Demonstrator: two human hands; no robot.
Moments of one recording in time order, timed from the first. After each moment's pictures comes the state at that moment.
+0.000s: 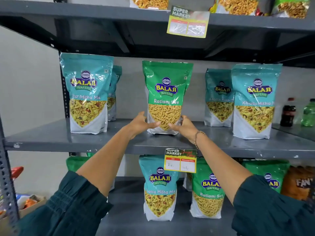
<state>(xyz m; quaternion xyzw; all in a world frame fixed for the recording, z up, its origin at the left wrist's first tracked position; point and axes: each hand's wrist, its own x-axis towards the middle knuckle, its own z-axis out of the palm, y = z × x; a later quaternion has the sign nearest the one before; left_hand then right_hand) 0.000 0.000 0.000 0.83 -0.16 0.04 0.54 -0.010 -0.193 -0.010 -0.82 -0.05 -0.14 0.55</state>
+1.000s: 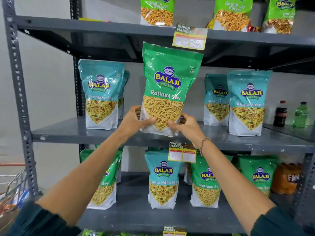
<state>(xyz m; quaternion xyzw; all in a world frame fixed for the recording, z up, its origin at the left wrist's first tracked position) -0.104 0.048 0.005 0.77 -0.19 0.18 0.58 -0.127 -0.158 -0.002 -0.80 -0.14 -0.21 0.55</state>
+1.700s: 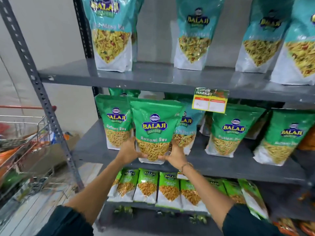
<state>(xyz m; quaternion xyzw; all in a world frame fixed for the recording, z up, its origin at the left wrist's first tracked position) -0.111 0.112 -0.261 0.92 -0.01 0.02 0.39 -0.114 -0.083 -0.276 -0.90 -0.04 -0.01 0.43</state>
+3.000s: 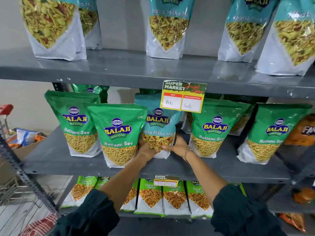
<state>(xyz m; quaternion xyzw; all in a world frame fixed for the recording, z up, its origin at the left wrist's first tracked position) -0.014 -0.061 -0.321 0.84 0.10 -0.08 0.53 -0.002 -0.220 -0.322 -0.84 0.02 0.03 0.55</state>
